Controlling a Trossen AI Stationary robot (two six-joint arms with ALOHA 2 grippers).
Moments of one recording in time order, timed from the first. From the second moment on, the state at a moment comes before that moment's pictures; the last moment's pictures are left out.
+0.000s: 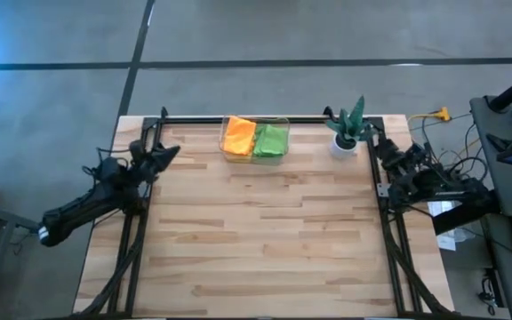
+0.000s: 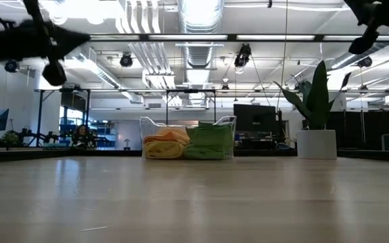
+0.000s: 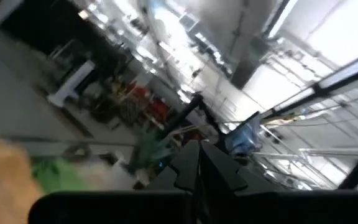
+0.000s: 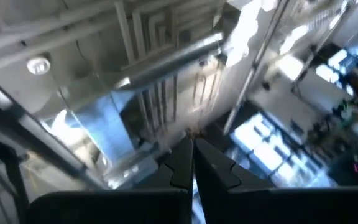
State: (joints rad) left arm 0.49 0.02 0.07 0.26 0.07 -0.78; right arm 0.06 0.00 0.02 0.83 0.50 0.34
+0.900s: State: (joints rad) left arm 0.47 0.11 0.01 0.06 0.37 -0.72; right arm 0.07 0.02 0.01 0.05 0.33 0.50
